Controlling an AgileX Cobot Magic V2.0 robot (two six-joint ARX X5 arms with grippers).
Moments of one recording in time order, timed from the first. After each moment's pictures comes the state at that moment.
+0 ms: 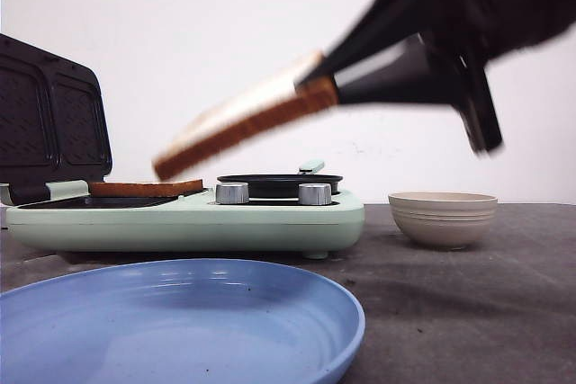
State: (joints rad) left arm -0.15 0.54 0.70 -0.49 0.02 -0.07; right arm 0.63 1.13 0.57 0.11 -0.69 0.72
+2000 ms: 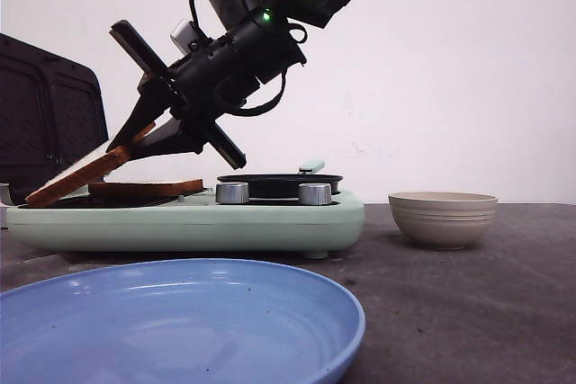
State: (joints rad) left arm -0.15 0.54 0.70 -0.49 -0.06 -0.07; right arm 0.74 2.11 1.62 -0.12 -0.55 0.63
